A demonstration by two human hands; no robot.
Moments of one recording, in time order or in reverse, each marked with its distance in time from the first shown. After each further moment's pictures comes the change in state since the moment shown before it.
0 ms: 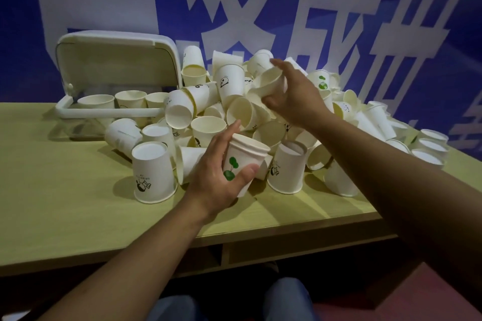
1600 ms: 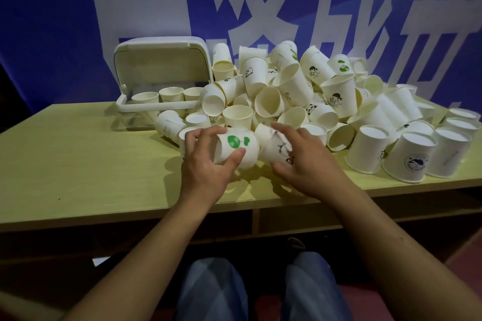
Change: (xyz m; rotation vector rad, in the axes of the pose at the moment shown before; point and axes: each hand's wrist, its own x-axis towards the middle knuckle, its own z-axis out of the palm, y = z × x) left_hand -0.049 0.026 -0.053 0.248 0.343 -0.153; right_hand -0.150 -0.029 0.017 -0.092 -0.212 -0.078
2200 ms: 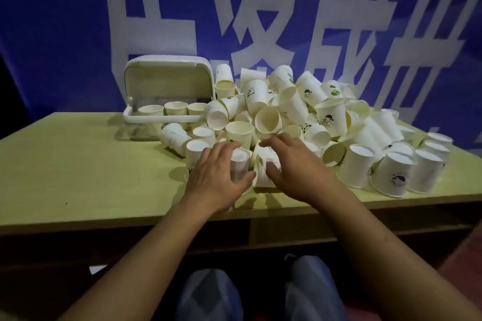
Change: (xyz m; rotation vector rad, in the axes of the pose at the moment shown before) left_hand 0.009 0.017 -0.013 0.428 -0.329 0.146; right_hand 0.001 -0.041 -0.023 -0.123 -0.036 -0.114
